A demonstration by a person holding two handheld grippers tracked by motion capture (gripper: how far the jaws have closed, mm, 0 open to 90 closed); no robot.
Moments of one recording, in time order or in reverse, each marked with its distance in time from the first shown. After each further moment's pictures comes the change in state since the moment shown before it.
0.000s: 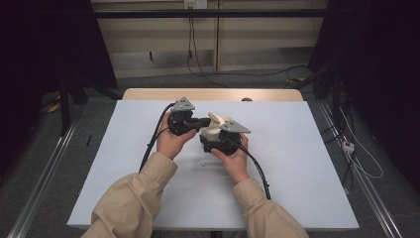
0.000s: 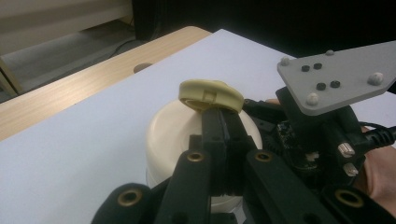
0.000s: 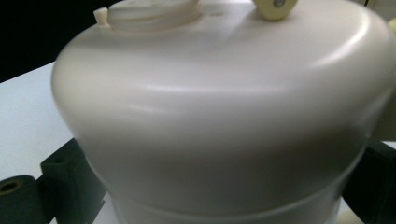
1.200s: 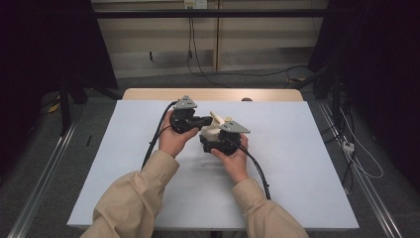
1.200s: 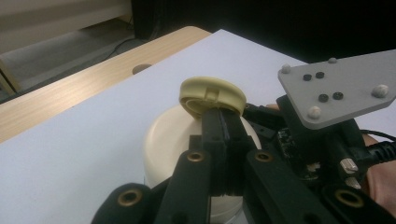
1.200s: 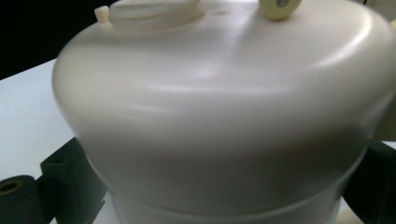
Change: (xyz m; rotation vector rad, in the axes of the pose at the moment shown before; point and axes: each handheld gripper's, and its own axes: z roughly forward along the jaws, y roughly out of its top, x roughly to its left) left arm 0.000 0.005 0.004 0.008 -0.001 -0.006; right arm 0.001 0.000 0.000 0.003 -0.006 -0.005
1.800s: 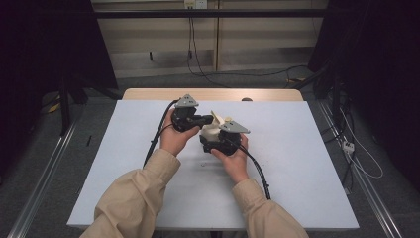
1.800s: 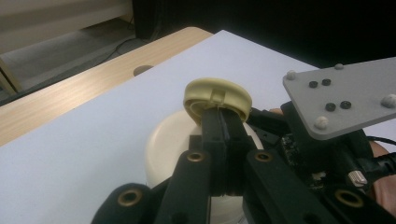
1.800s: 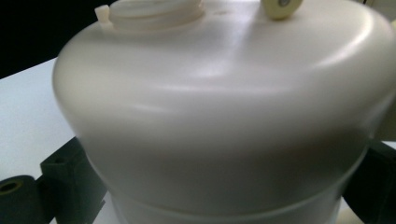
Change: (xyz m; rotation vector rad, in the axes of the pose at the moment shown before) left arm 0.001 0.005 0.005 0.005 0.005 0.000; right arm 0.000 0.000 0.000 0.000 -0.002 -0.003
